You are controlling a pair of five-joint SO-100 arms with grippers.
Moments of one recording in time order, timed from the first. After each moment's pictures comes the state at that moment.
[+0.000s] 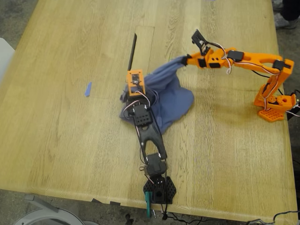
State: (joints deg) arm 0 -19.7 116.9 102.0 56.2 -80.4; arm 1 18.6 103.1 103.5 22.1 -78.5
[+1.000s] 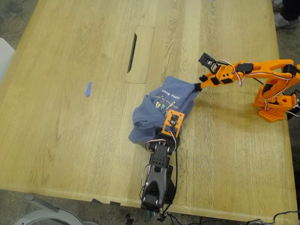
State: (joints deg) arm 0 15.1 175.4 149.6 74.3 -88.7; arm 1 8.4 118.1 133.9 19.6 -78.0
